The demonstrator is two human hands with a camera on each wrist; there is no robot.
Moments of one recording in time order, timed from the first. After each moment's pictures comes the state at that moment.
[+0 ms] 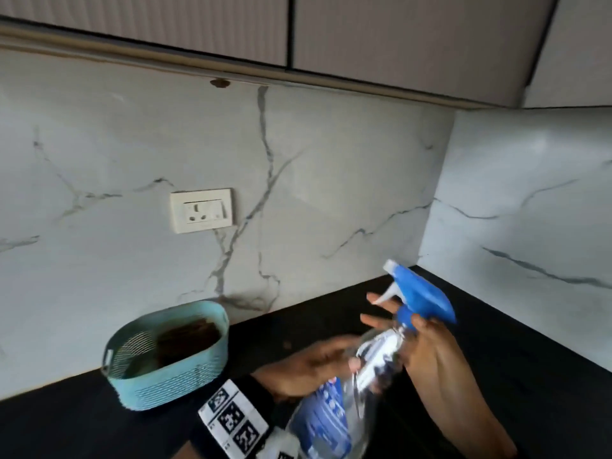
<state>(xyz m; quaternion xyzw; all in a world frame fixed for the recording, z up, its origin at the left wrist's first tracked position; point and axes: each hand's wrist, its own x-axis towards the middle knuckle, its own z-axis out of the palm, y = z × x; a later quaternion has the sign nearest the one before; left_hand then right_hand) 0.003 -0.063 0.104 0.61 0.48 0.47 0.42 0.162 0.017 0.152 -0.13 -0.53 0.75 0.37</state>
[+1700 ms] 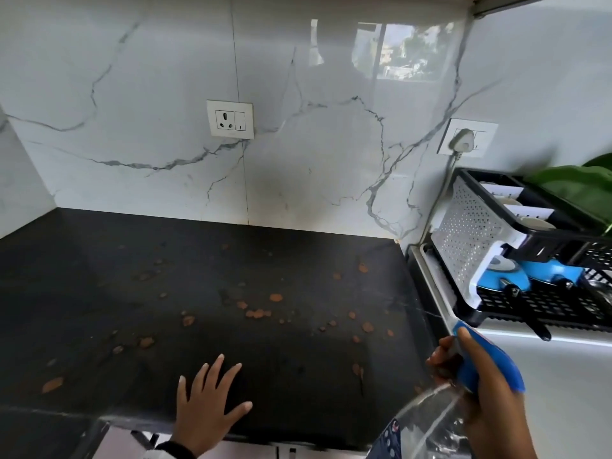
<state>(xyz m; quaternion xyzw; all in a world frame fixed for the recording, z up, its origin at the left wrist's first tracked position) 0.415 0.029 -0.092 0.77 0.60 -0.12 0.16 0.739 -0.104 0.059 -0.54 -0.23 0.34 0.73</state>
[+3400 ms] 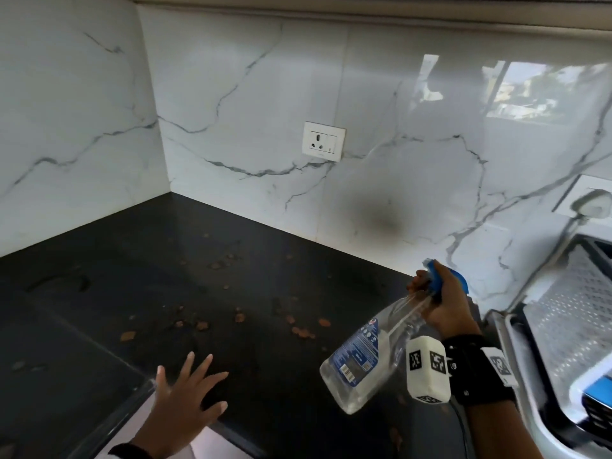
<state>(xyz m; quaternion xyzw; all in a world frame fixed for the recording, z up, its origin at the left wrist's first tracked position) 0.364 0.007 -0.043 0.69 0.69 -0.06 0.19 0.744 0.145 0.084 -0.41 -0.15 0.60 0.67</state>
